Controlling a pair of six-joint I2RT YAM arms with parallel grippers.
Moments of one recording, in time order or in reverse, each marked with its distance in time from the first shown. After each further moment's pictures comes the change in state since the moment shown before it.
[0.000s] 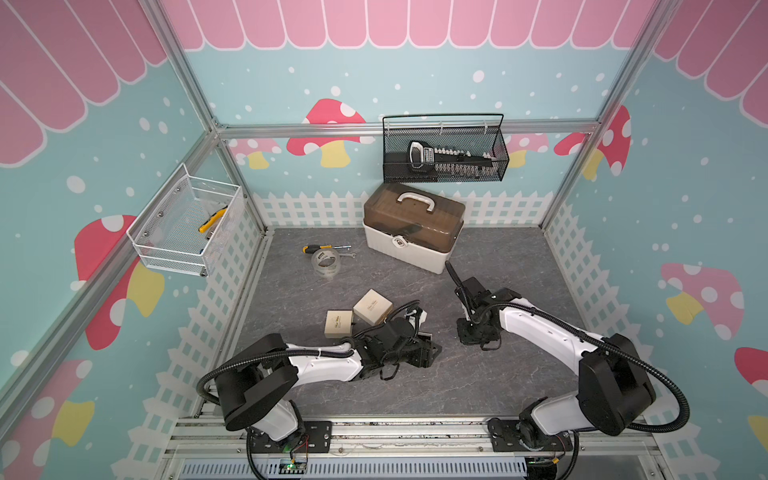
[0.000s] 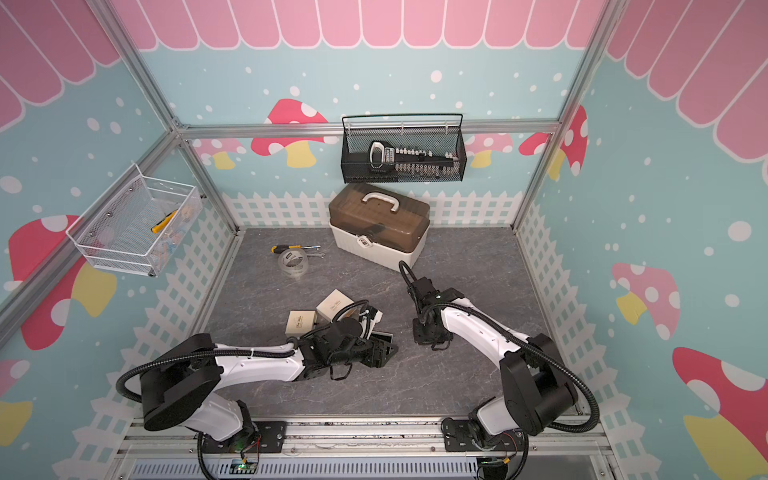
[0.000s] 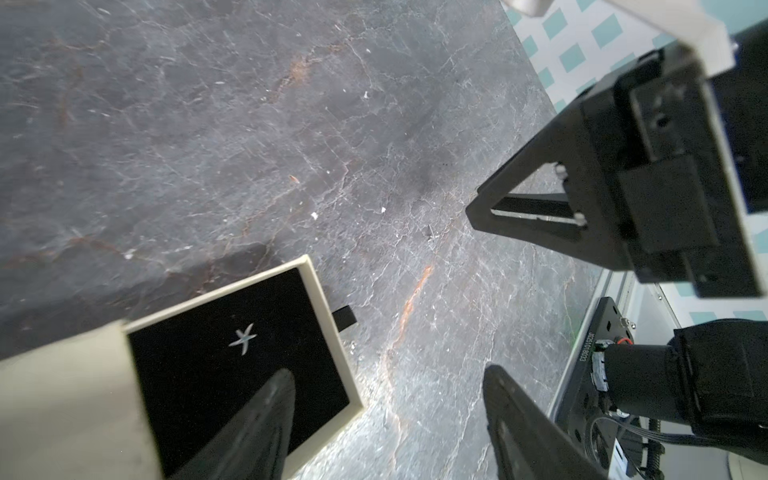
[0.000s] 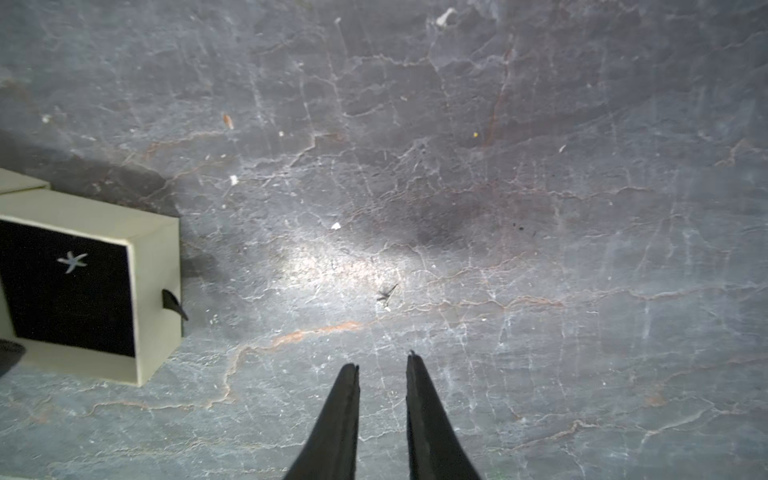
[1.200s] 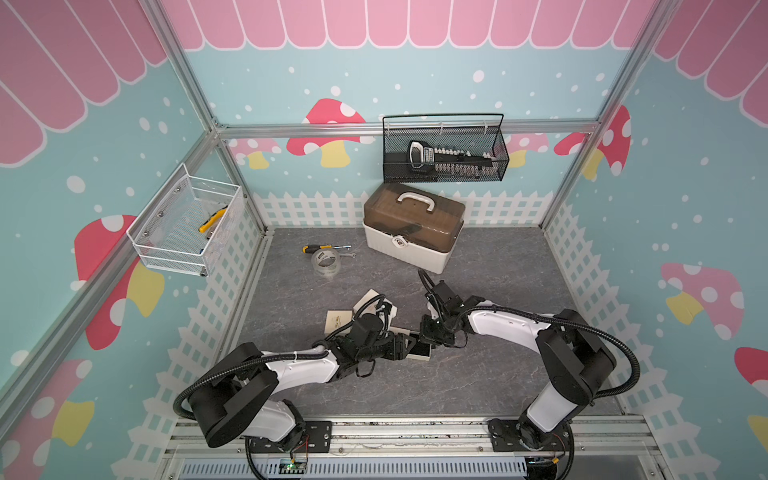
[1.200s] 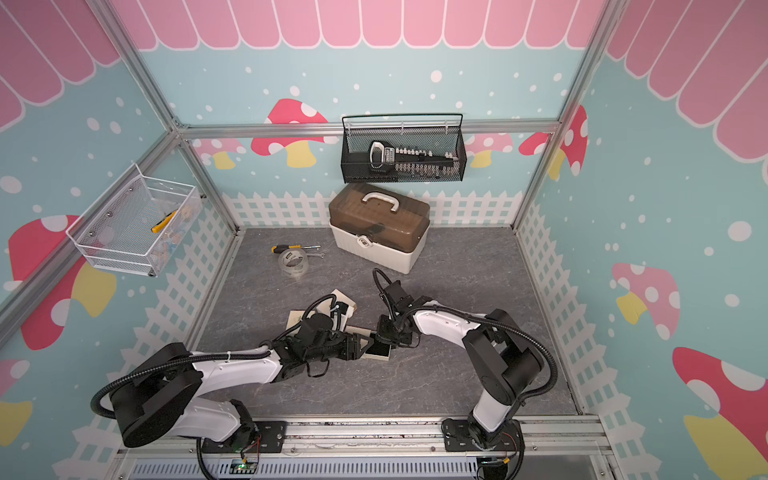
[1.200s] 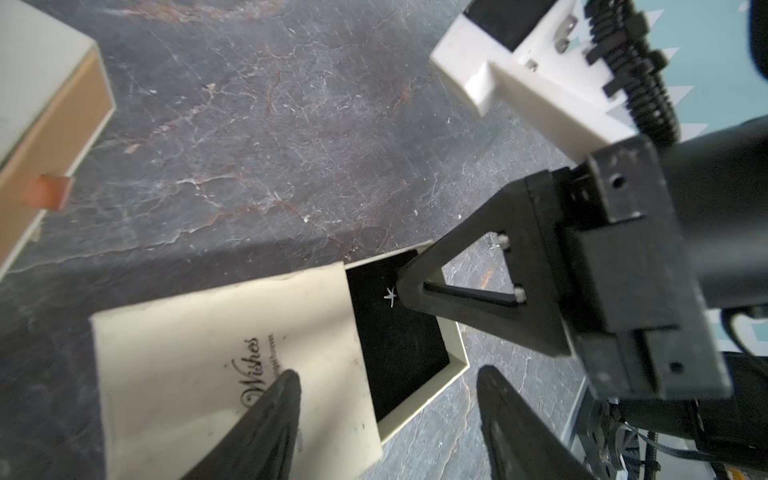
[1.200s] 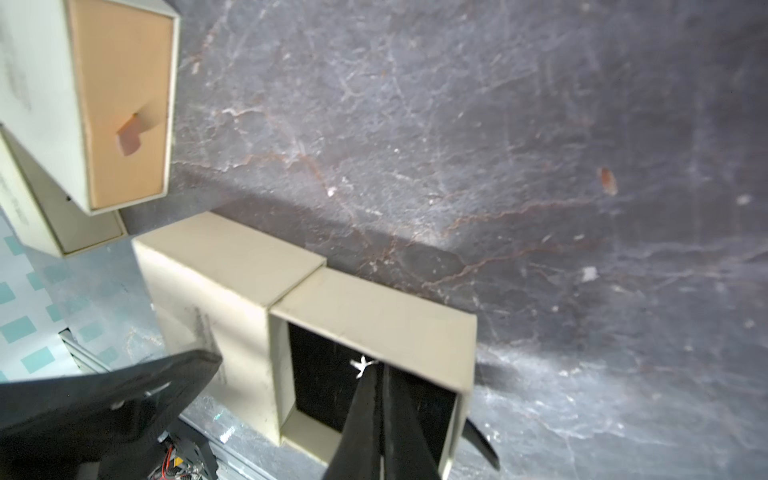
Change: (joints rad) left arm 0.204 -0.140 -0.210 0.084 0.105 -0.026; right arm 0.169 0.212 -0.002 0.456 -0.307 0.417
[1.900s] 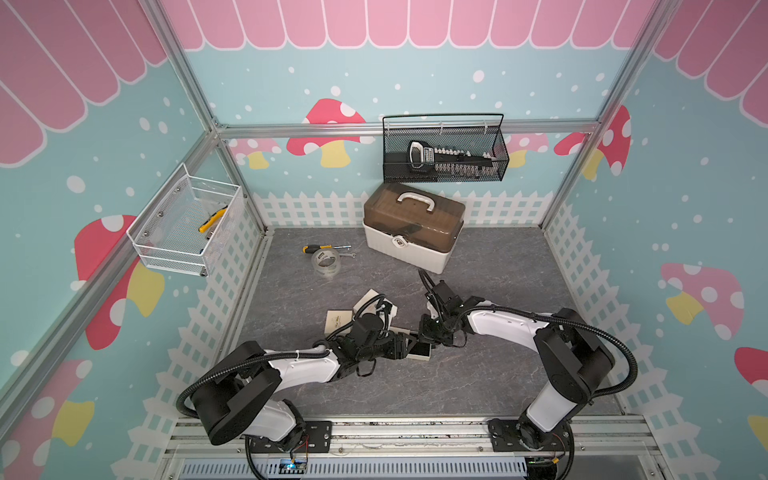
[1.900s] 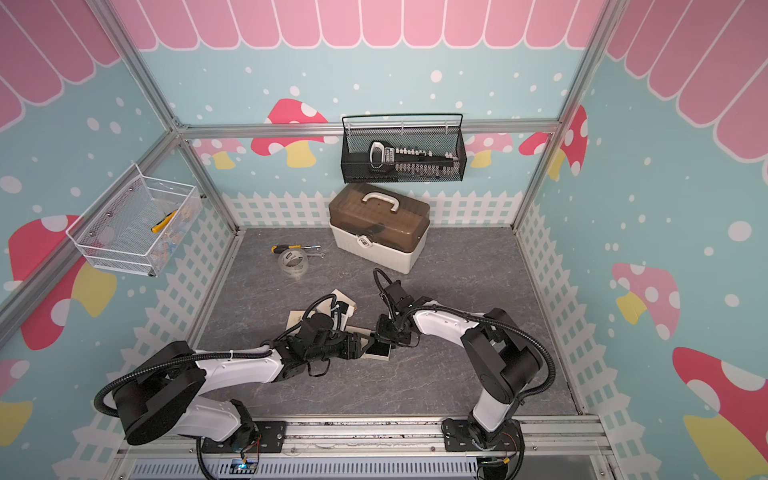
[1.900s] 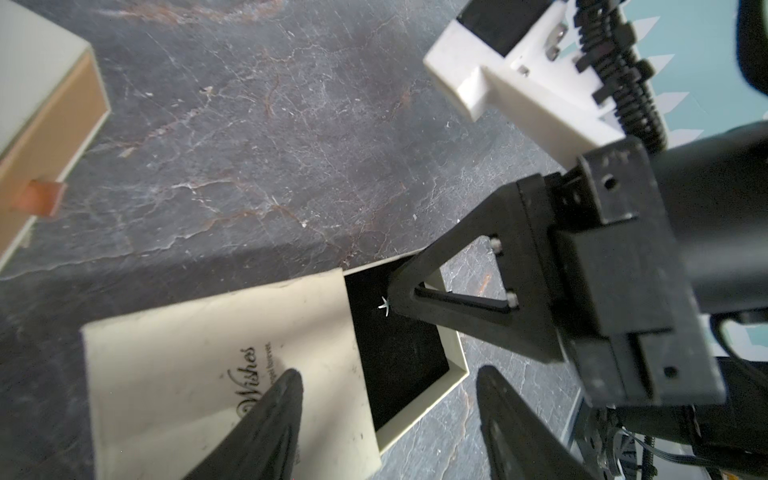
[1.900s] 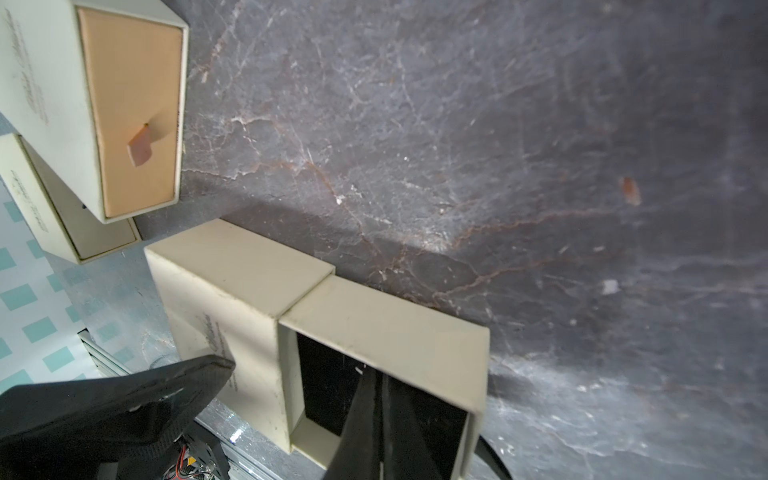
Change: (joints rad) left arm 0.001 -0.002 0.000 0.000 0.000 -0.007; right arm 0.000 -0.013 0.000 0.029 -0.024 0.015
